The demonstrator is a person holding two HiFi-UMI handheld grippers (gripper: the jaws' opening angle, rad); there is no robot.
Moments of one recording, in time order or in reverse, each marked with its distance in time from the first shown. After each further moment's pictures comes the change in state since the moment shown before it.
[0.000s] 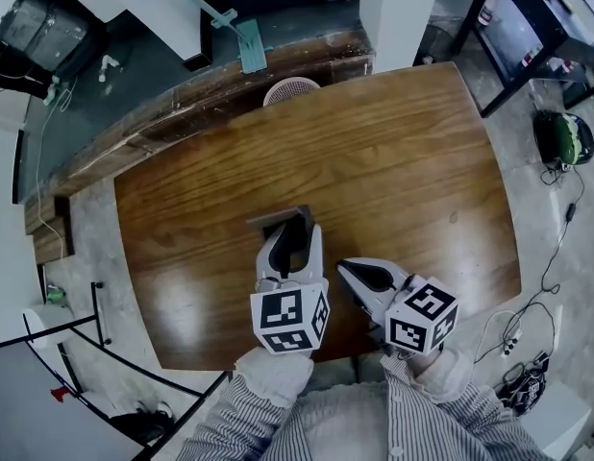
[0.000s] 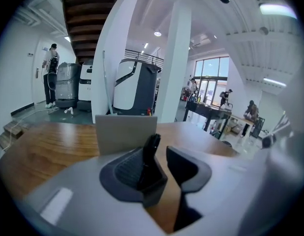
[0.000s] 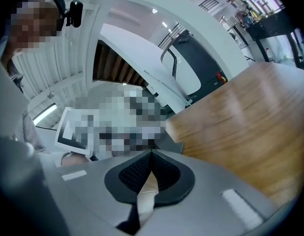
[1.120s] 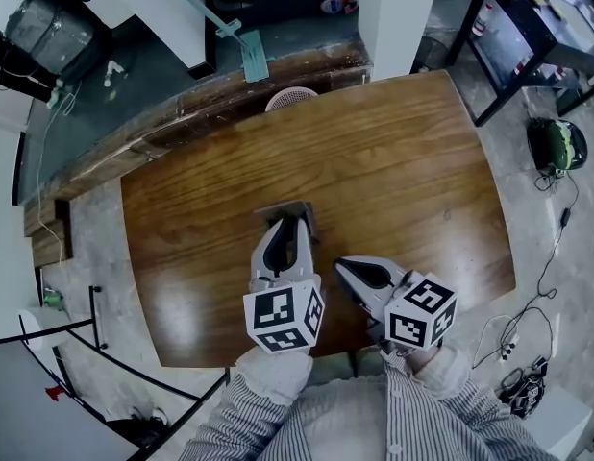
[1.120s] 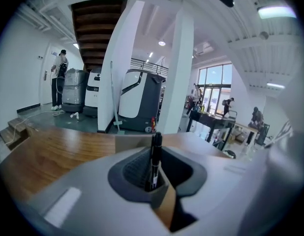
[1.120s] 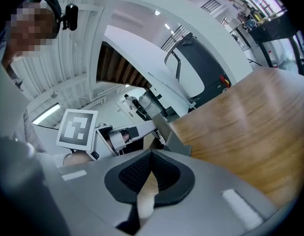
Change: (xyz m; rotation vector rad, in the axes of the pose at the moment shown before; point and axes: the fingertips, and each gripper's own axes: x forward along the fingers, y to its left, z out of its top) left arm -0.029 0.009 0.024 -0.029 -0.100 0.043; right arm -0.008 0.022 0.004 -0.023 -0.019 0.022
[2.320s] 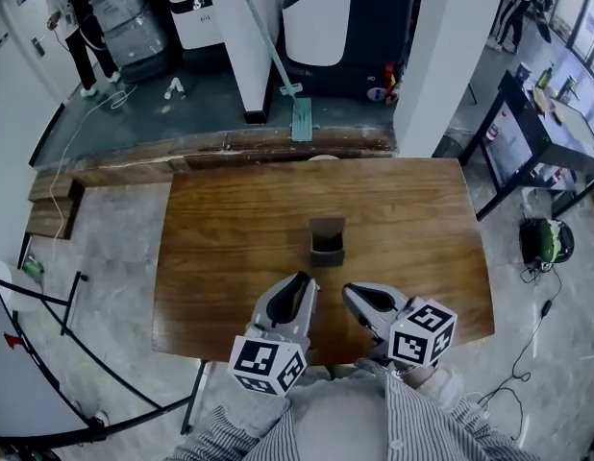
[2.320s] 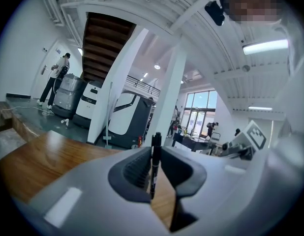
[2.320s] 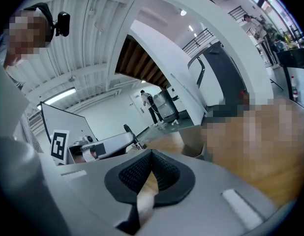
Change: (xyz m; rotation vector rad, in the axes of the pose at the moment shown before) left arm -0.165 0.005 0.026 -0.084 -0.245 -0.189; right arm -0.022 0.101 0.007 -0.214 0.013 0.070
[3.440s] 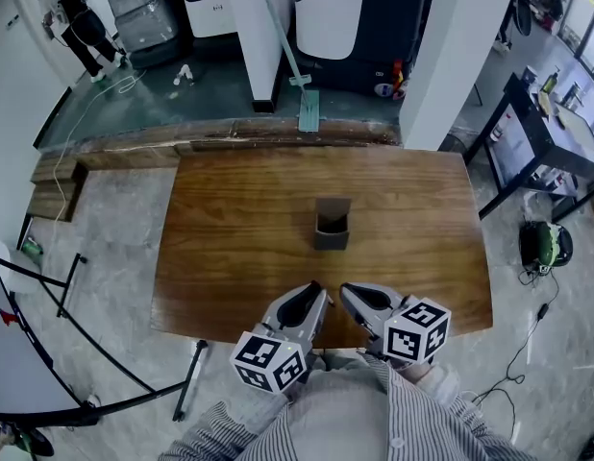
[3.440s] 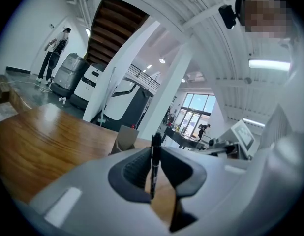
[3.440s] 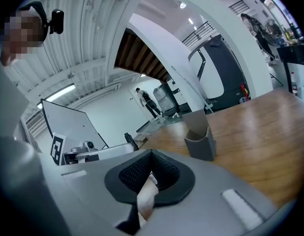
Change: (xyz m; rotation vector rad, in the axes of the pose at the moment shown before) left arm -0.035 -0.025 -0.052 -0.152 0.090 -0.089; right arm -0.006 0.022 -0.037 0.013 0.075 0.004
